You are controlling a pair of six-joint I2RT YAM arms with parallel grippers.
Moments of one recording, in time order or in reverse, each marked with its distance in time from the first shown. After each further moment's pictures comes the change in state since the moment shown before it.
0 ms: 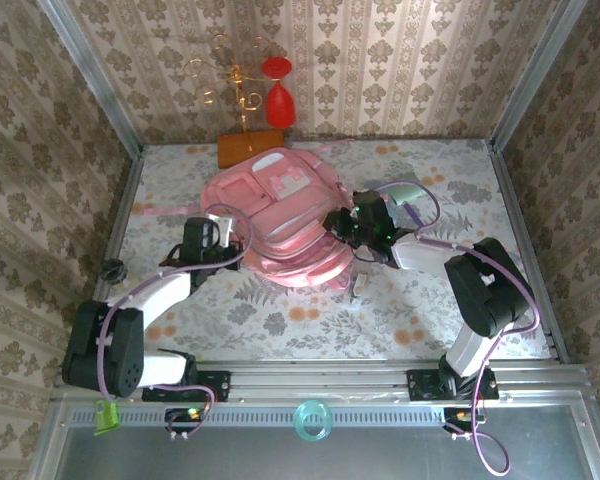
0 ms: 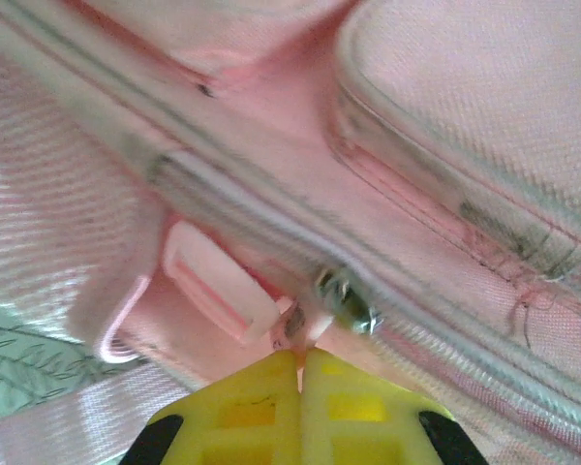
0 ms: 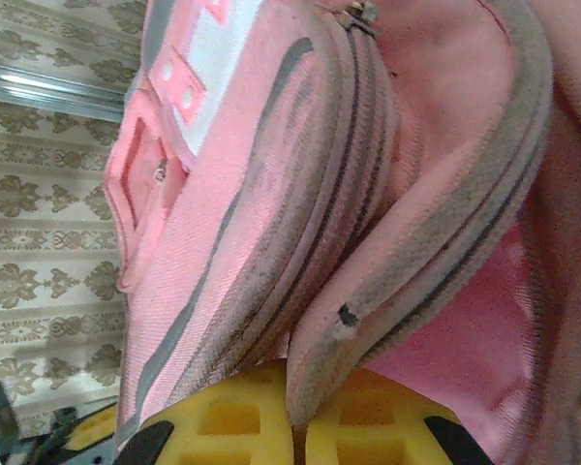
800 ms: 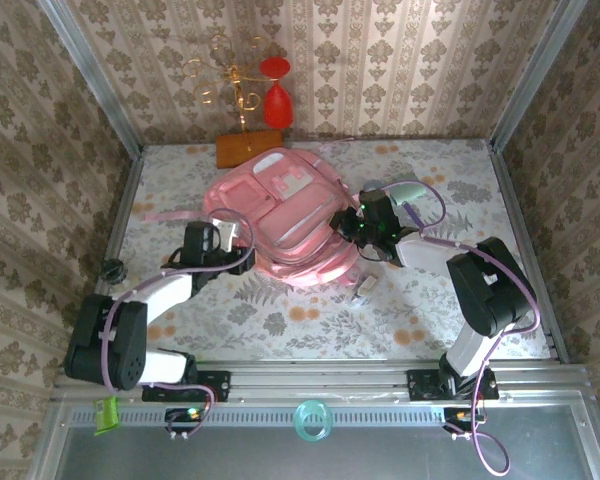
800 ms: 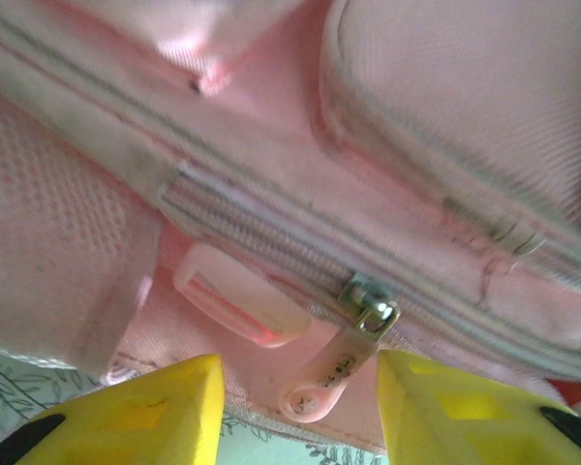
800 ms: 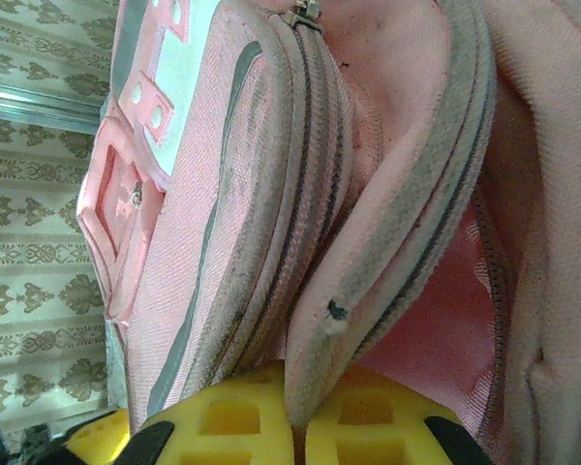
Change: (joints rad) left arm -0.004 0.063 -0.035 0.063 0.146 0.019; right arm -0.037 -0.003 -0.005 -0.022 -0.002 -0.034
